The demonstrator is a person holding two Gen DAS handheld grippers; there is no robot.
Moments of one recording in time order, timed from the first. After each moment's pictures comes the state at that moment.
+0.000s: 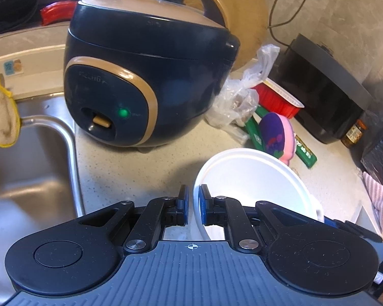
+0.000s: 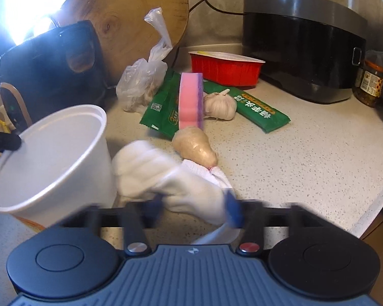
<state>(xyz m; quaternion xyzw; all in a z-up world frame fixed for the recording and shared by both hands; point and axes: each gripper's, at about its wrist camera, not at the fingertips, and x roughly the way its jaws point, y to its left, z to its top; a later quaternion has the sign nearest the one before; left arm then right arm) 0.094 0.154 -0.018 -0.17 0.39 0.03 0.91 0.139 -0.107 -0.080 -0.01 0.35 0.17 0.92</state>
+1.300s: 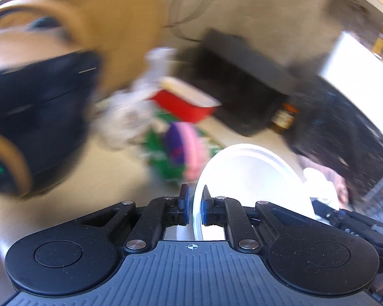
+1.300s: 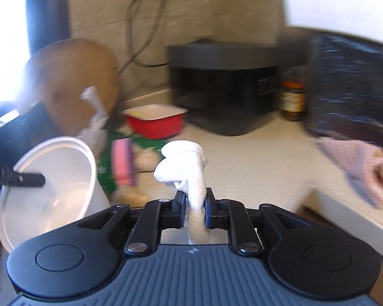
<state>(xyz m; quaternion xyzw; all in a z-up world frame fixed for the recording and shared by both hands) 0.138 0.080 0.011 -0.13 0.35 -0.17 0.91 0.091 -0.192 -0.005 0.05 0.28 0.02 0.96</state>
